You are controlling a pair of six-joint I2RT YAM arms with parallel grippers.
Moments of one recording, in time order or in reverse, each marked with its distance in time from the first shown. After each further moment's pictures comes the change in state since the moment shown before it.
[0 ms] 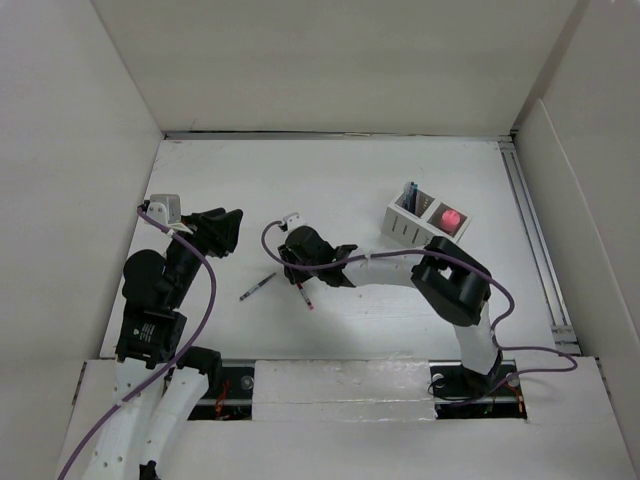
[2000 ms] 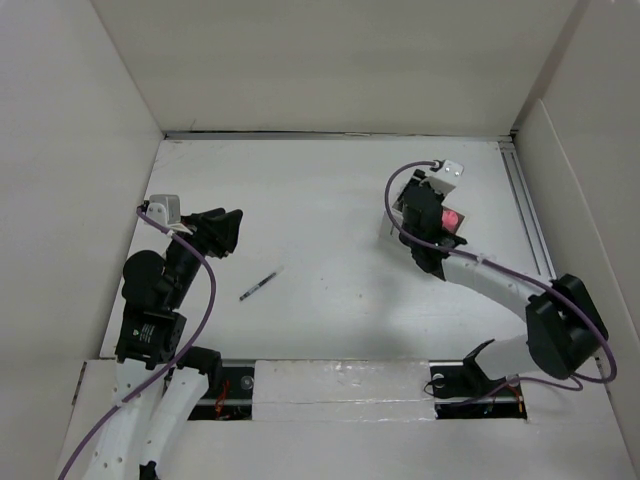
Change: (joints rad) left arm 0.000 -0.004 0.000 0.000 0.002 0.000; right arm -0.406 -0.616 -0.444 0.429 0.778 -0.064
